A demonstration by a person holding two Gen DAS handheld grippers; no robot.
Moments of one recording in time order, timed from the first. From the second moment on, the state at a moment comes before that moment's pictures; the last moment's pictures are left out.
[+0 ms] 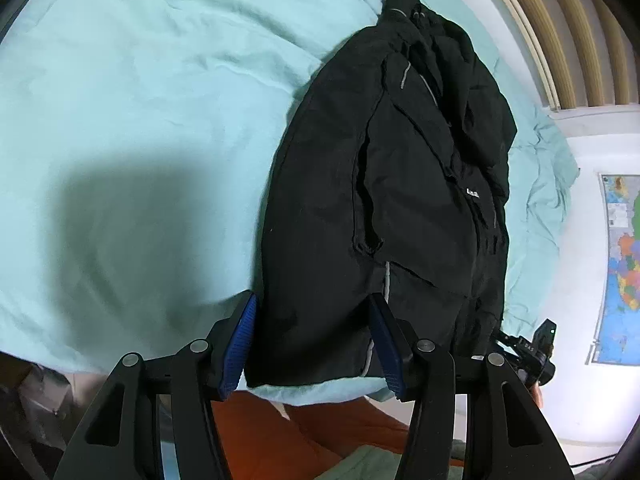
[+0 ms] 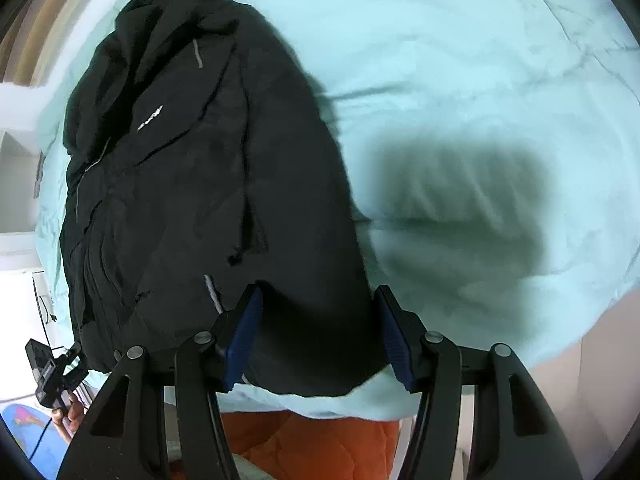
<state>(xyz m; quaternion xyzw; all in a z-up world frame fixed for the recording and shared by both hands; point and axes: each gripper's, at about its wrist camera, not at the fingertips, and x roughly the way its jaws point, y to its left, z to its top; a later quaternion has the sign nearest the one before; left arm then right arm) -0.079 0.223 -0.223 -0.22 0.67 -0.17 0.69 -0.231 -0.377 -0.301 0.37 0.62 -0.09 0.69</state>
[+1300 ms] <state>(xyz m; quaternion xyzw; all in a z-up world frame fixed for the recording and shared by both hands) -0.012 0.172 -0.139 -0.29 0.52 -0.30 0.75 -0.177 -0.395 -0.201 0.38 0.51 0.02 0.77</state>
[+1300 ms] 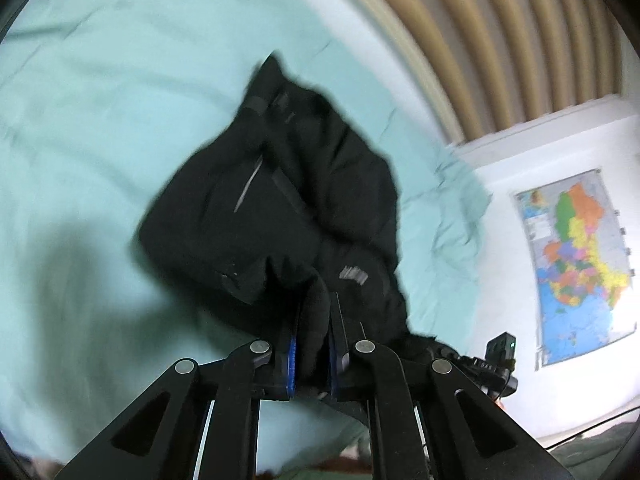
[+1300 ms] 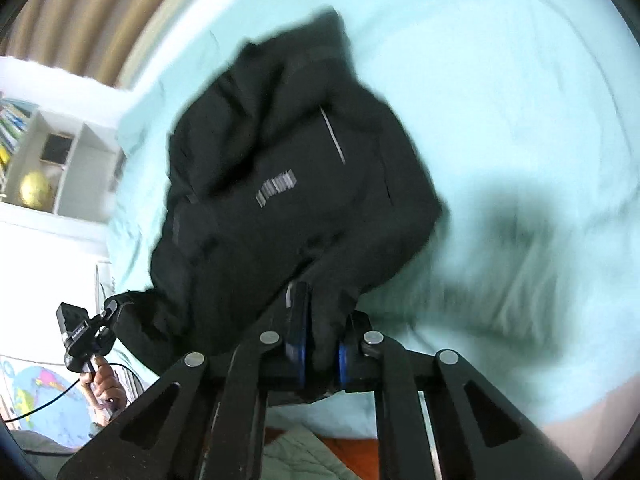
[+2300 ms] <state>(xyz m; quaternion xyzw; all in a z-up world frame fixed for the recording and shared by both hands) 0.343 0.043 -0.212 -0.20 0.55 -0.11 0.81 0.212 -0.472 -0.250 0.28 0.55 -0.08 0.78</state>
